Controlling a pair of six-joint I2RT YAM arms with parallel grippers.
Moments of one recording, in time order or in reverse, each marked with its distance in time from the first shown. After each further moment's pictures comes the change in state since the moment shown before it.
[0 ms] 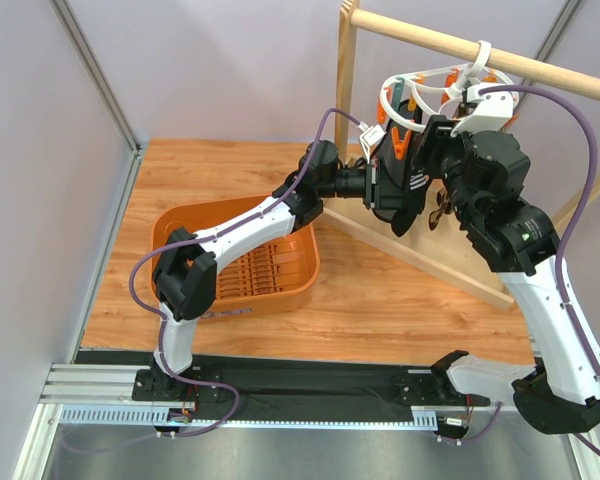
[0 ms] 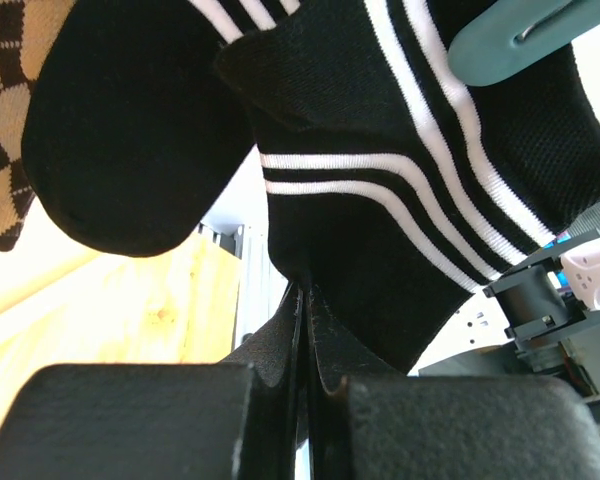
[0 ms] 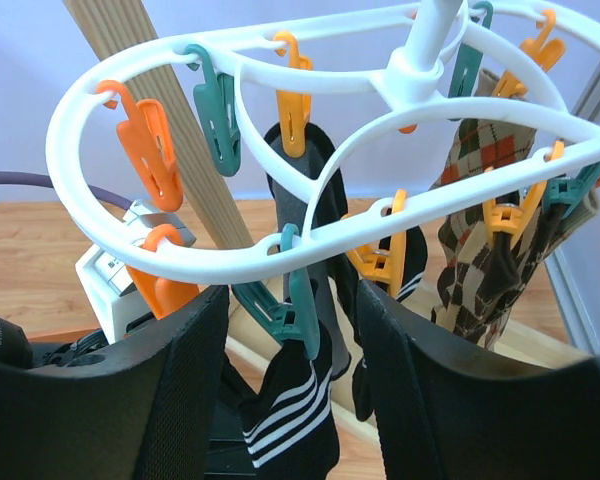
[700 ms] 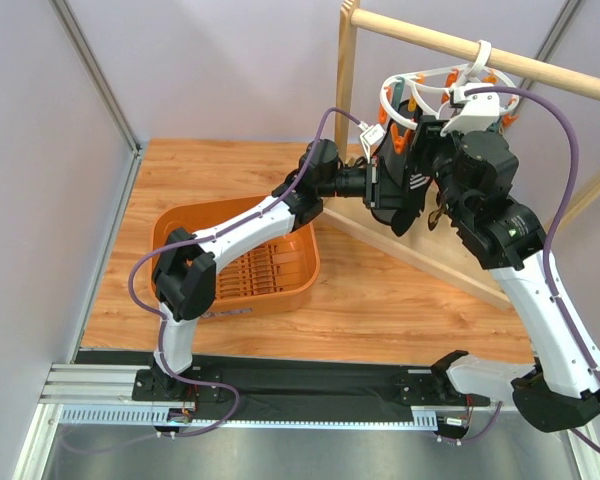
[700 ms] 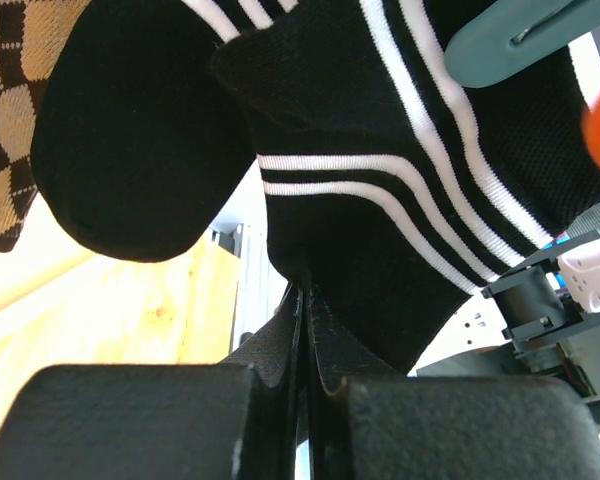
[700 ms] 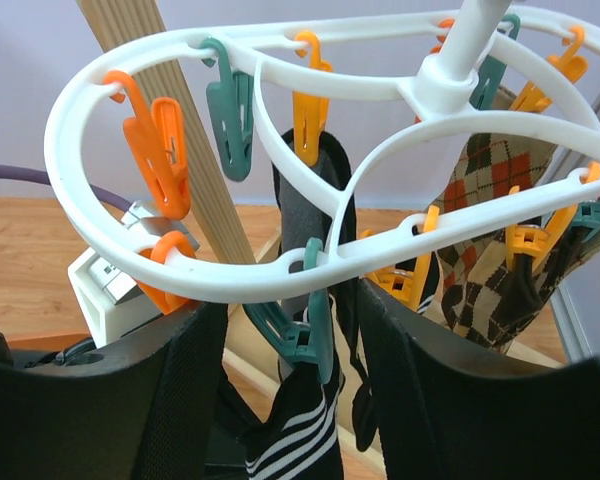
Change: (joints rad) left arm 0.000 0.000 0.013 -0.020 0.000 0.000; right arm 0.000 0.007 -0.060 0.093 -0.015 -0.061
